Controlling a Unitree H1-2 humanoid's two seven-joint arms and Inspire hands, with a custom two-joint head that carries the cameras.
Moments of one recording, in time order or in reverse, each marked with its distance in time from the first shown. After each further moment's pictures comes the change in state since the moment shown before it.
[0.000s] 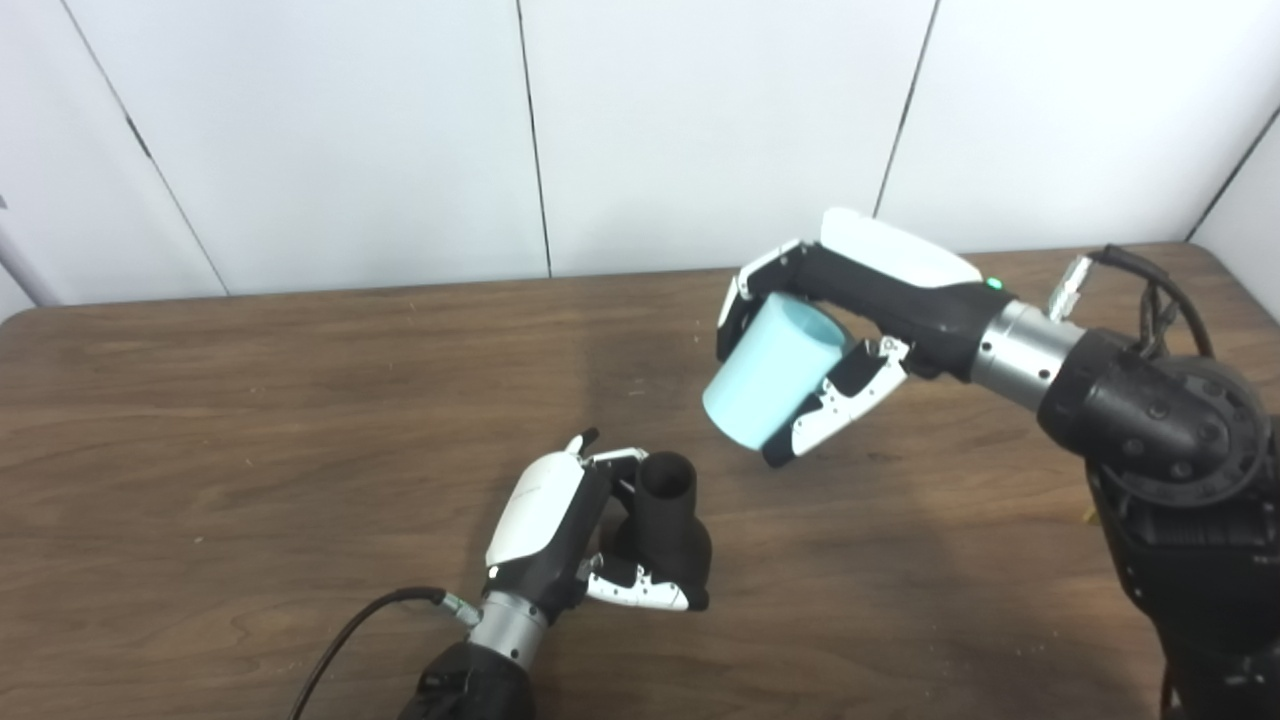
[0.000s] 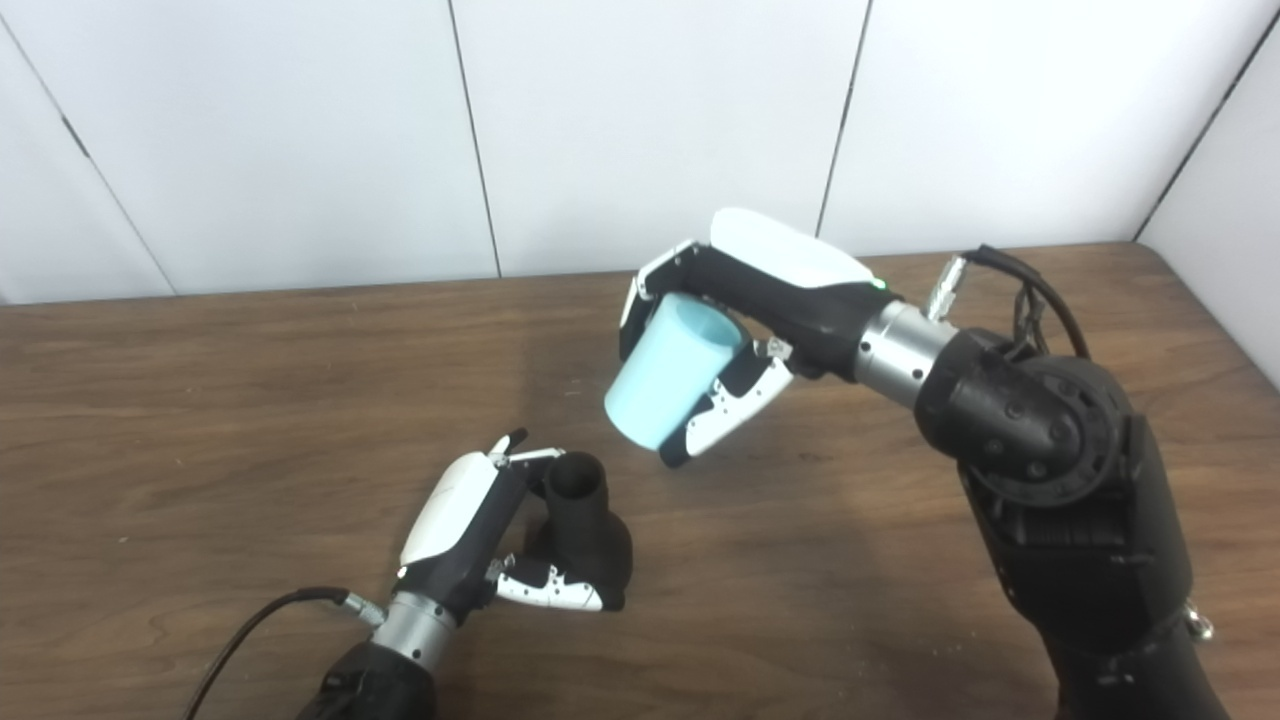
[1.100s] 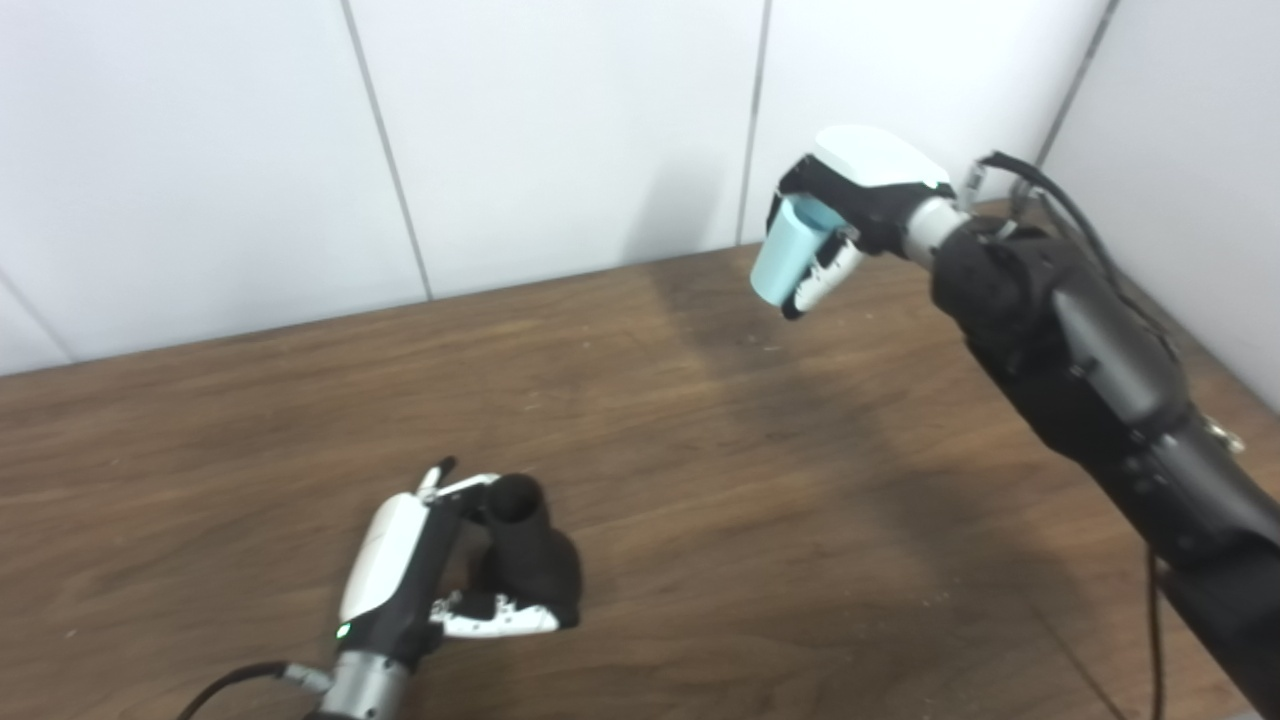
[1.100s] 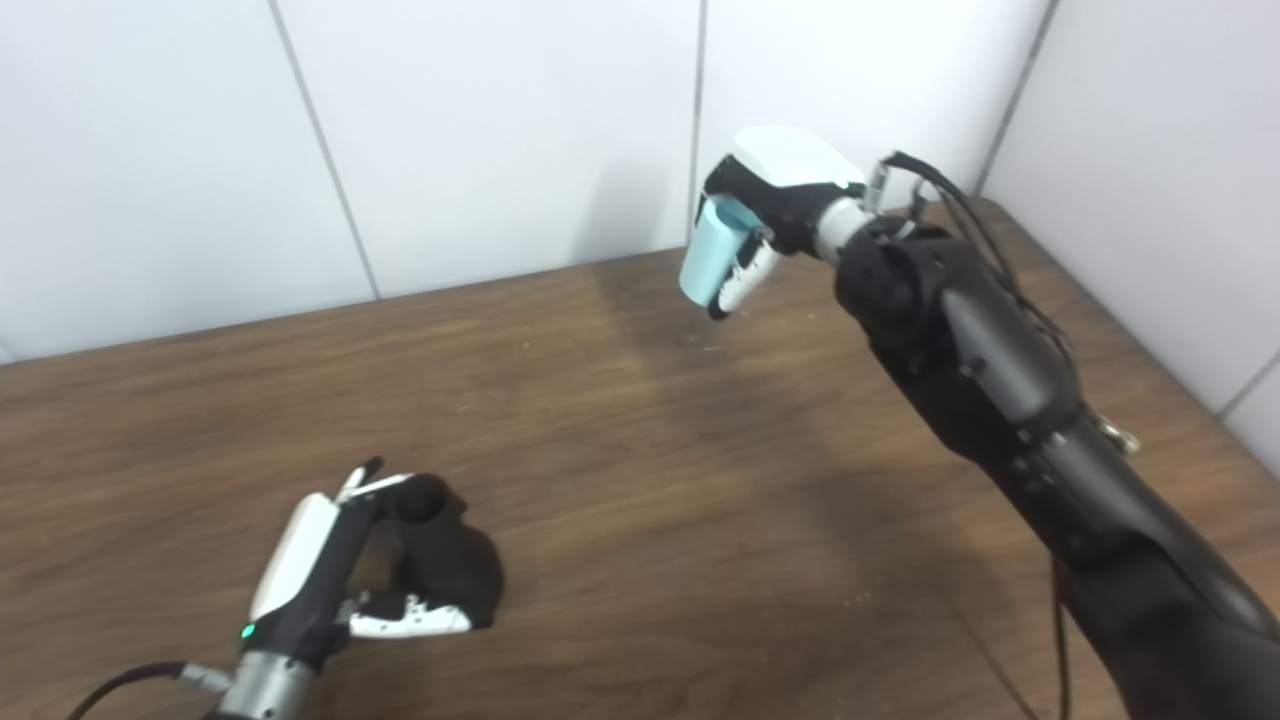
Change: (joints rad) left arm 0.020 0.065 0.086 0.031 -0.113 -0.137 0.004; right arm -0.075 -0.233 0.139 0.388 -0.241 -0.025 -0.308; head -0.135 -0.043
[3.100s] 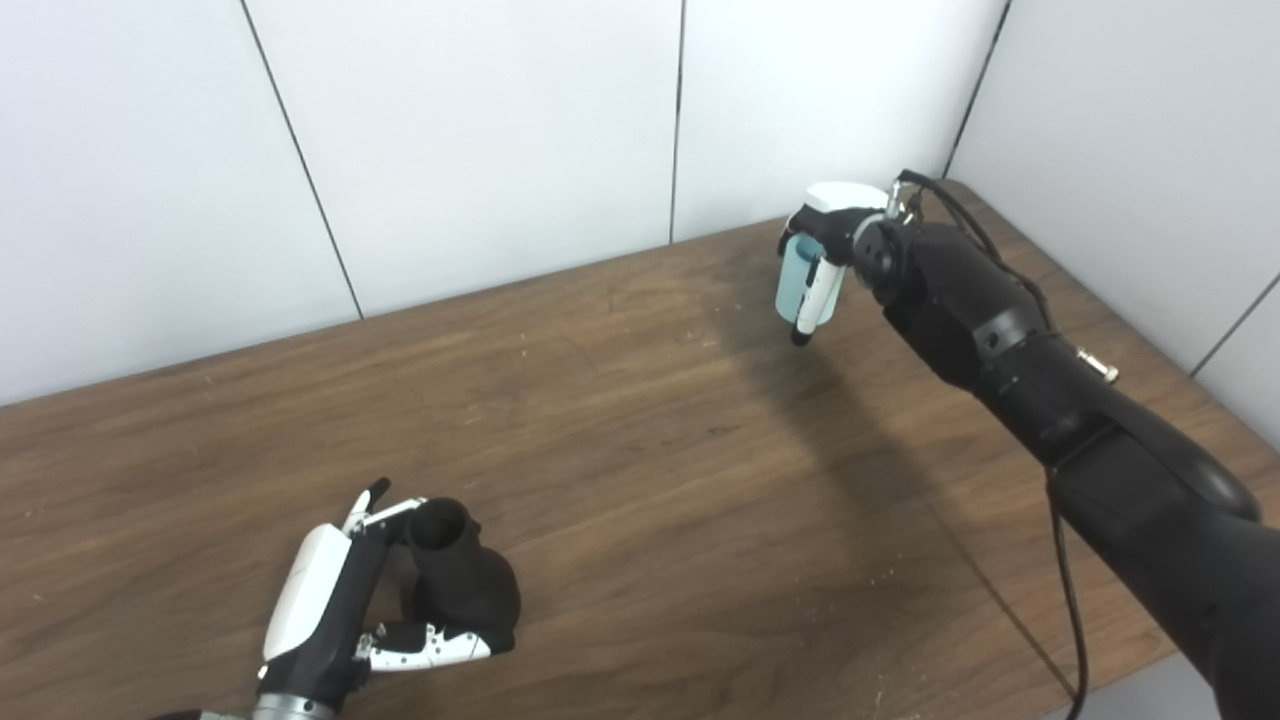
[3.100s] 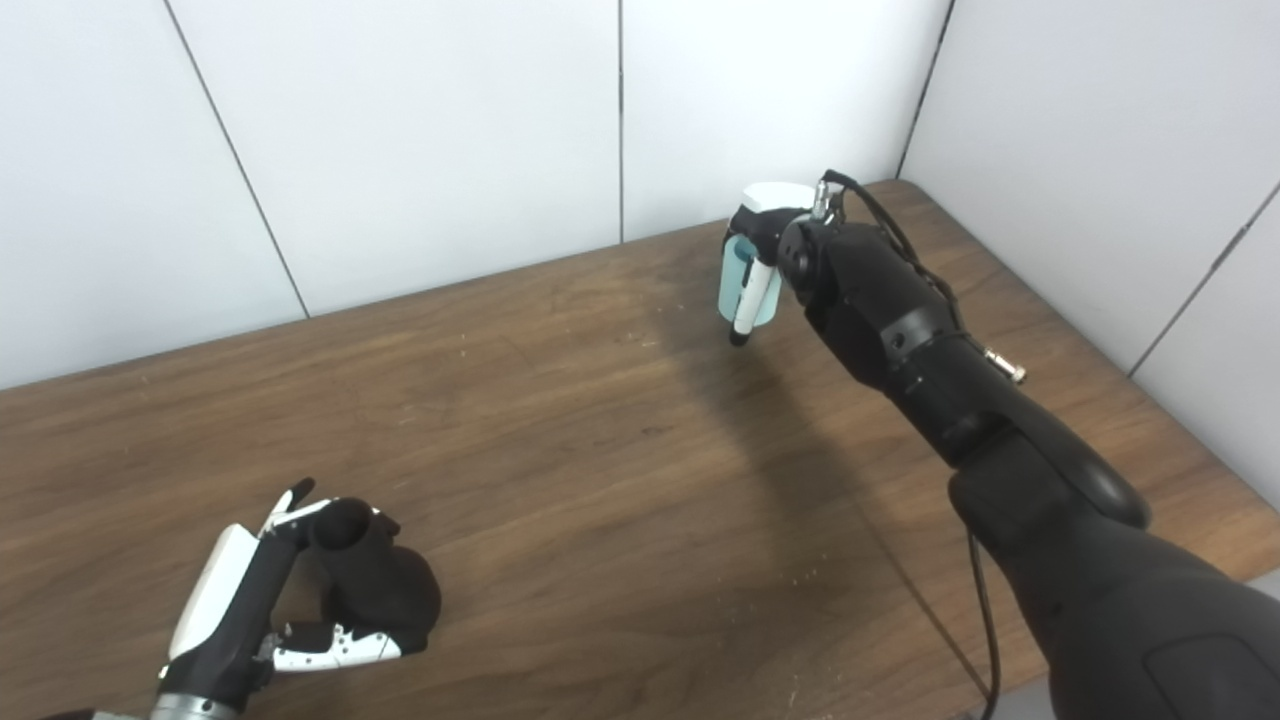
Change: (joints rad) left arm -0.014 0.061 0.034 0.042 -0.063 -0.104 -0.016; right arm -0.144 0.019 0.094 0.735 -0.065 -0.013 -0.124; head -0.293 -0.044
